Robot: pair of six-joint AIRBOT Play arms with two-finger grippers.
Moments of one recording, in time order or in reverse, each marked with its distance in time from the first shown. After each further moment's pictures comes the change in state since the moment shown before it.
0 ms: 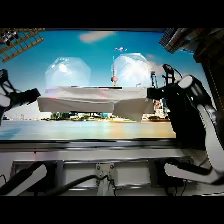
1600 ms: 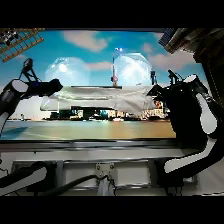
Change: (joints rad) left arm -0.250 -0.105 0.149 -0.223 -0.105 -0.021; right arm -0.216 -0.323 0.144 0.206 0.130 -0.119
